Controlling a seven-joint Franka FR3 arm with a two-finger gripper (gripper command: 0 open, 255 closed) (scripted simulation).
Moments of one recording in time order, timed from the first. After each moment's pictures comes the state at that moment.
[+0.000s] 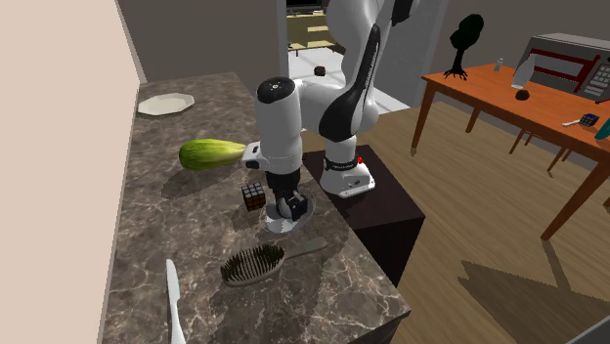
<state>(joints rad) 0.40 -0.35 0.47 -2.59 0.15 2.17 0.31</state>
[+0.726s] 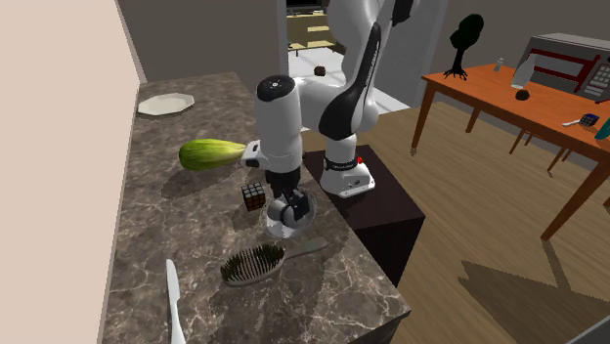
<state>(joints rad) 0.40 -0.36 0.47 -2.58 0.15 2.15 0.31</state>
